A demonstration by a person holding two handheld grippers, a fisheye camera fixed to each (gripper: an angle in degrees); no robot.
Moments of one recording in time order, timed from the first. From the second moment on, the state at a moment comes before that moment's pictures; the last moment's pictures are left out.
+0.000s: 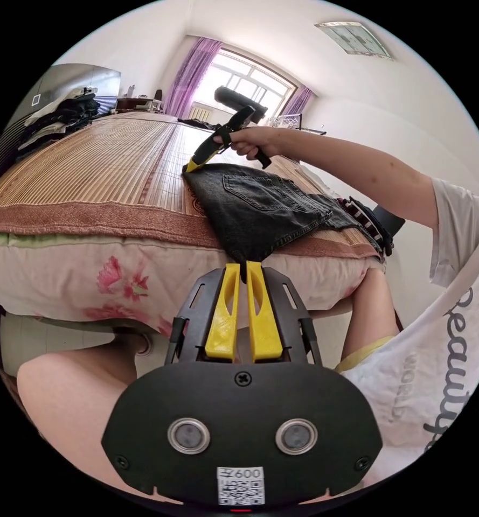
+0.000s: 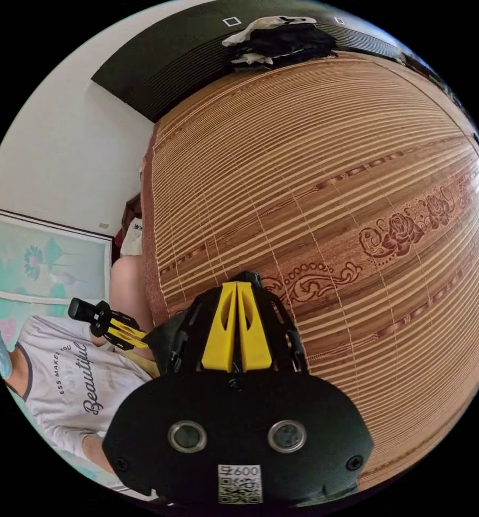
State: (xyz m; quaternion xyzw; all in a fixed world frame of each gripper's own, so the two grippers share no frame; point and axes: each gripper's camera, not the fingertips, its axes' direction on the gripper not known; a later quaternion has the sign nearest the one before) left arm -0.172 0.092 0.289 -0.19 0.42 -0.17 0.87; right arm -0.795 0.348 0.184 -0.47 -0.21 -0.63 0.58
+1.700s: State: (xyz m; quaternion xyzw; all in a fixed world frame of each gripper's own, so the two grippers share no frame) left arm -0.133 0.144 0.323 -0.15 0.49 -0.22 0.83; right arm -0.889 0.267 0.249 -0.58 -0.17 -0.68 0.42
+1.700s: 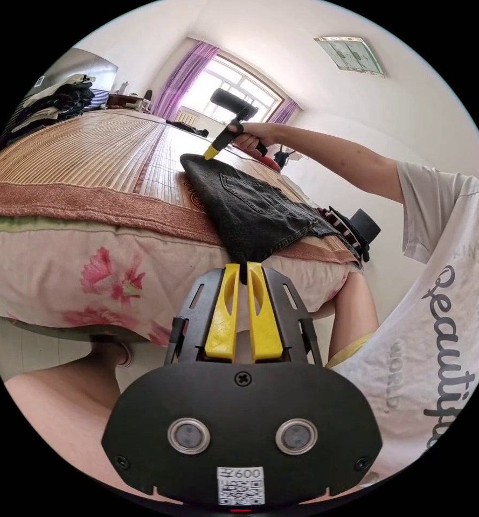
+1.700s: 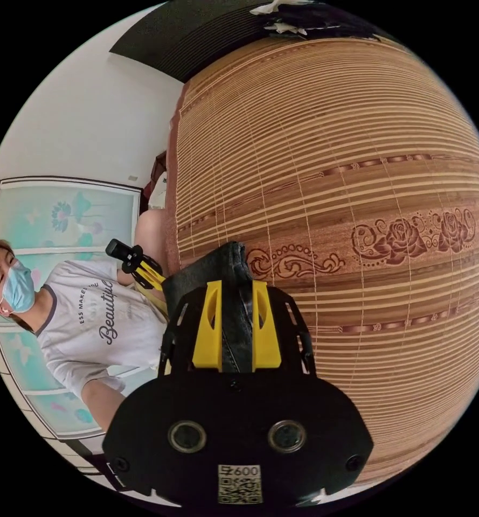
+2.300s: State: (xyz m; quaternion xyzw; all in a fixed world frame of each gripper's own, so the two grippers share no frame) left arm -0.161 0.142 0.332 -0.16 0.51 -0.24 0.81; right arm -0.896 0.275 0.254 -0.53 -0.26 -0.70 0.40
